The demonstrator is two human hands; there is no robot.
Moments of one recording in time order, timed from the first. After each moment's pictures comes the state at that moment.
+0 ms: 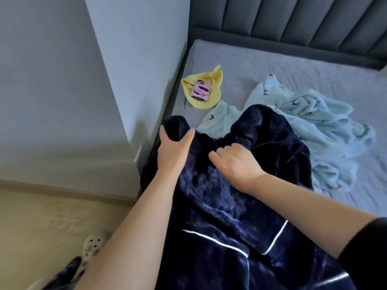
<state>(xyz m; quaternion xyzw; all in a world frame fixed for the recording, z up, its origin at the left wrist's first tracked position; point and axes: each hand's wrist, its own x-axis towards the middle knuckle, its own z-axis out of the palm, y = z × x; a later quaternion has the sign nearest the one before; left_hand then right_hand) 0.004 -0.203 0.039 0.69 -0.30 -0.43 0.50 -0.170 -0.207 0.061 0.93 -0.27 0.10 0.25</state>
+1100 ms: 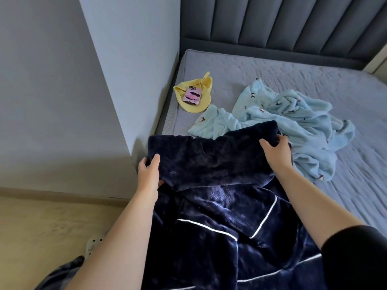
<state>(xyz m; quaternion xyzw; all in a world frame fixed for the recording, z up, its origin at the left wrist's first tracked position) 0.030 -0.148 0.000 0.62 -0.14 -0.52 0.57 -0.281 -0.234 0.049 0.49 -0.72 0.42 -0.27</state>
